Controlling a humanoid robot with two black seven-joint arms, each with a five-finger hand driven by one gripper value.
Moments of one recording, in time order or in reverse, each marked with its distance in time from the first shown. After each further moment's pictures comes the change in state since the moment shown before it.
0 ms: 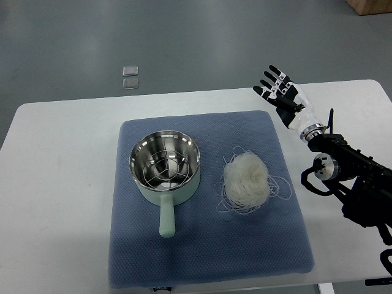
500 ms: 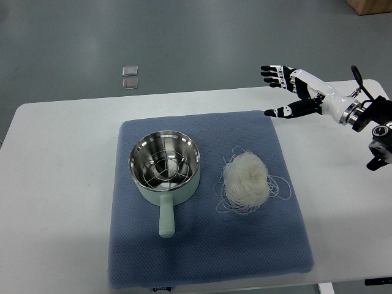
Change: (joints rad) left arm -0.002 0.000 0.000 0.000 0.000 0.000 0.000; right arm 0.058 -0.344 -0.075 0.229 -0.680 0.169 0.018
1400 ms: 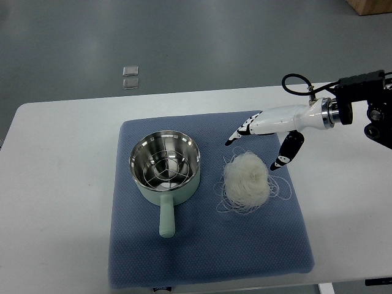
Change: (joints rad) left arm 0.000 0.000 0.000 0.000 0.000 0.000 0.000; right arm 0.294 -0.130 -0.371 0.330 -0.702 0.116 0.043
